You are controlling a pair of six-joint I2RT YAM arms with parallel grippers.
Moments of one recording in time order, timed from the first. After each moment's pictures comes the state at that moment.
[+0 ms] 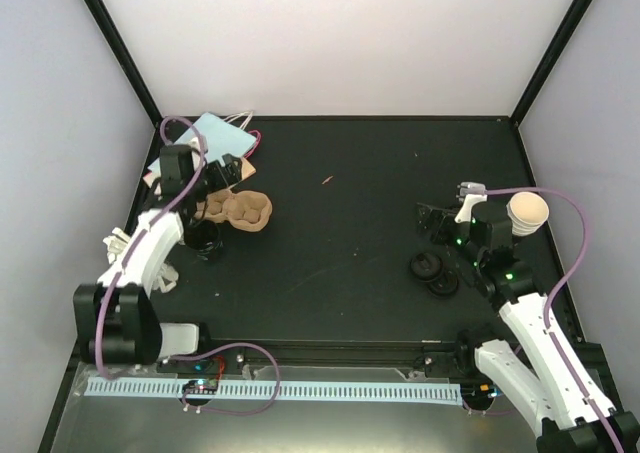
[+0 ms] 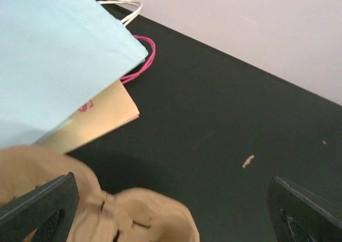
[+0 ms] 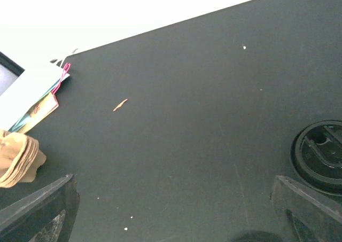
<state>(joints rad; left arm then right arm) 0.01 1.23 0.85 -0.14 0.23 -0.45 0.27 0.71 0.65 -0.41 -0.05 0.42</state>
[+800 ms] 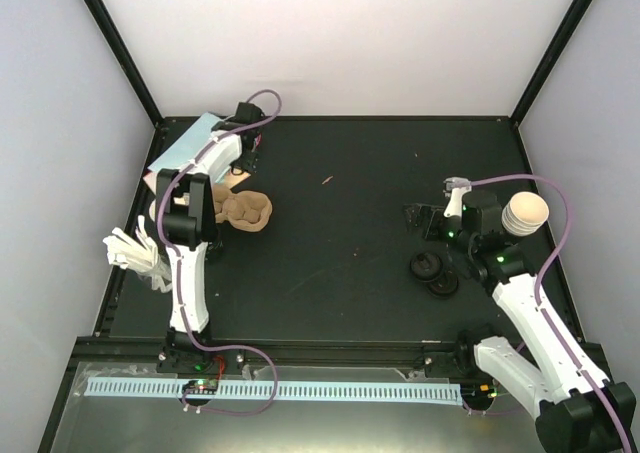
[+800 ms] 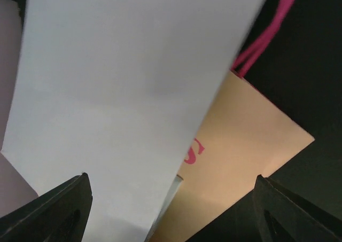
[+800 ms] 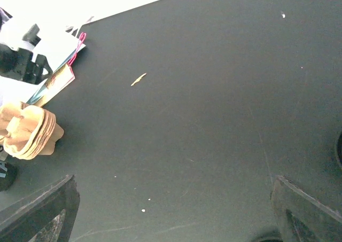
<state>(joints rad) -0.17 2.20 1.86 -0.77 -0.48 0.07 0.27 0.84 0.69 -0.40 -0.19 0.40</state>
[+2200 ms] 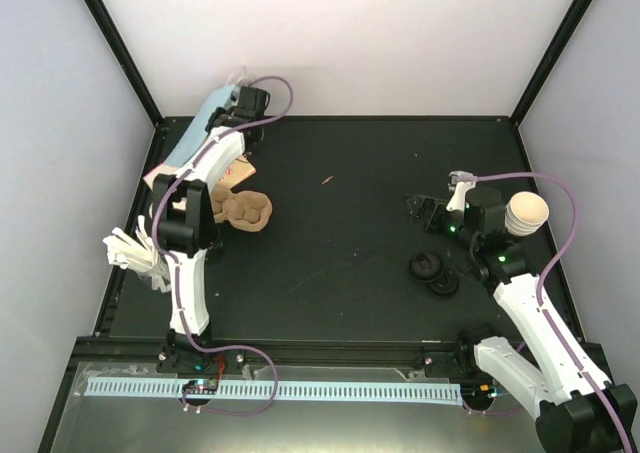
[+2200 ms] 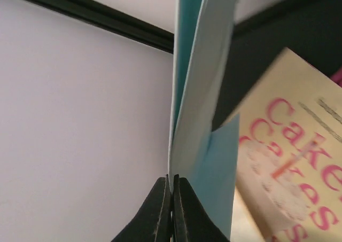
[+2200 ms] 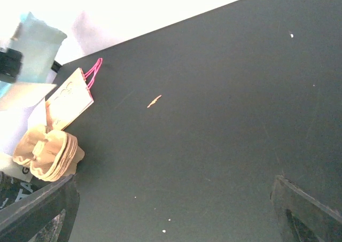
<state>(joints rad) -0.22 2.18 1.87 -0.57 -0.96 0.37 0.27 0.85 0.71 -0.34 -0.19 0.48</state>
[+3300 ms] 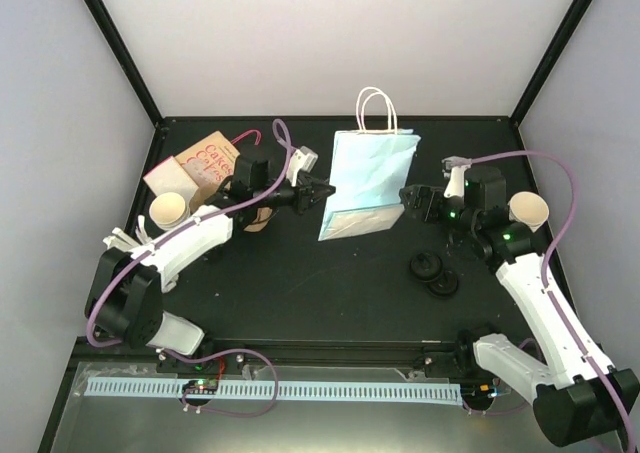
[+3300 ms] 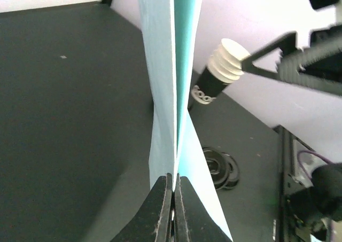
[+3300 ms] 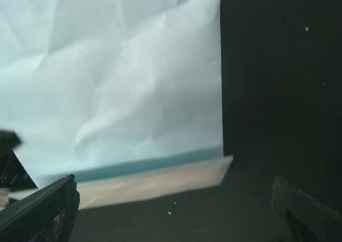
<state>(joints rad) -0.47 1.44 1.00 0.02 0.70 -0.22 0.27 0.95 0.89 -0.51 -0.26 0.39</state>
